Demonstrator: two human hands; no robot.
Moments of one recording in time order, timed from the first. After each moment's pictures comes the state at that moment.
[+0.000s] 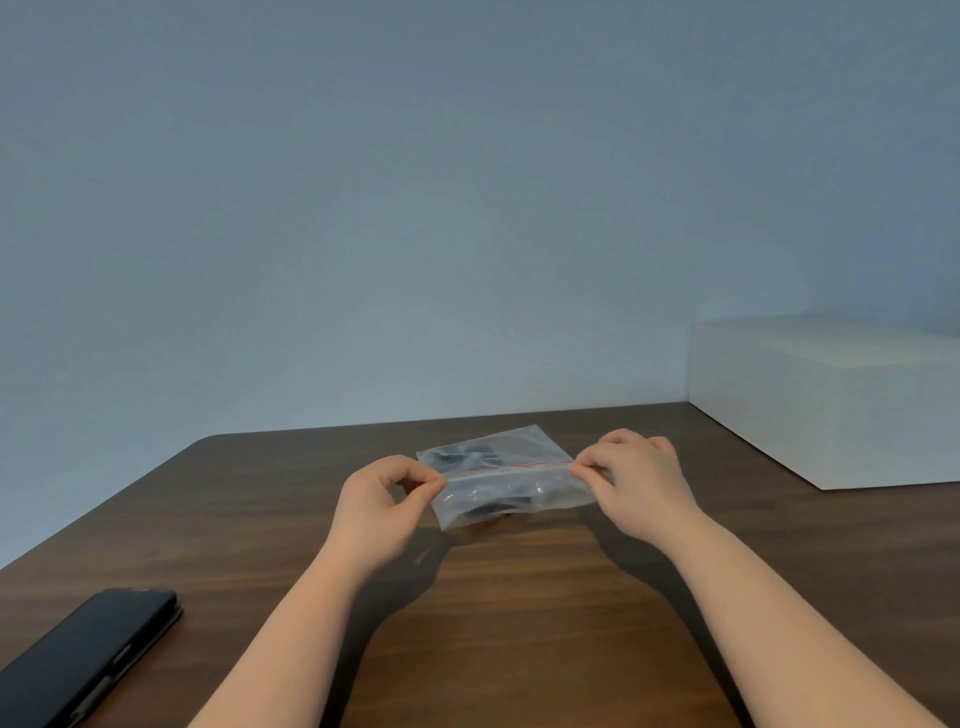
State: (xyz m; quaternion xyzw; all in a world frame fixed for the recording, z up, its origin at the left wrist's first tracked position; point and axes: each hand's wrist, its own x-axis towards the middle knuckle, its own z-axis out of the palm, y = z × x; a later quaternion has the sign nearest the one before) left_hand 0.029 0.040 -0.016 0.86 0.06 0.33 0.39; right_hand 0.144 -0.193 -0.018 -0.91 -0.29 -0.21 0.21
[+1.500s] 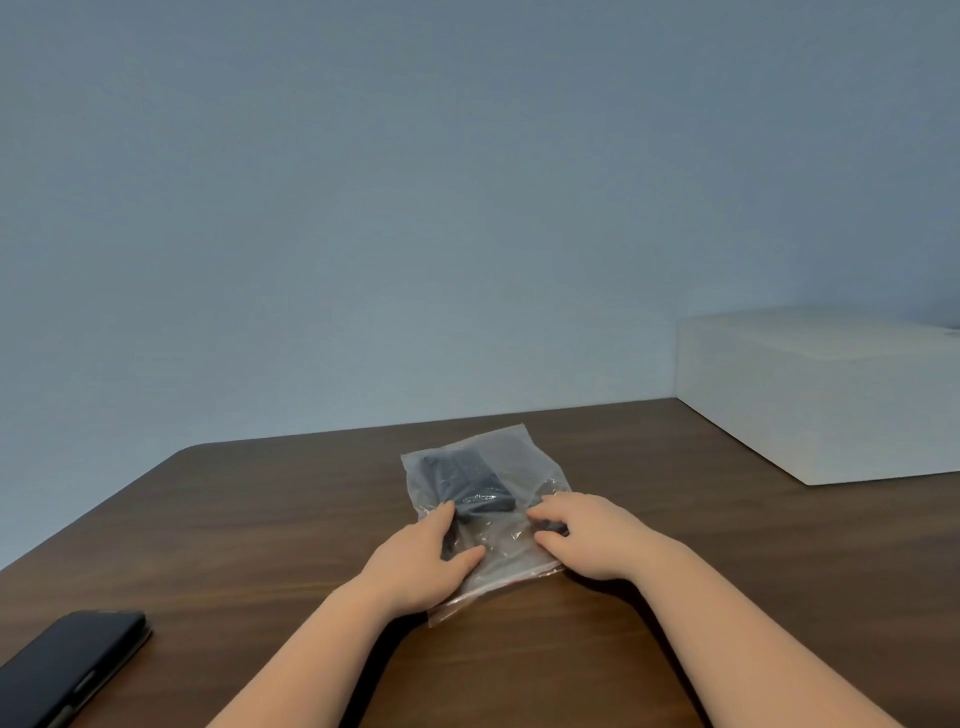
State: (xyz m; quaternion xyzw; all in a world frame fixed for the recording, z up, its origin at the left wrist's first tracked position) left_hand 0.063 0.013 -0.049 0.98 0.07 0.04 0.19; right_hand 0.148 -0.178 -0.043 -0.92 -0.35 0.03 0.17
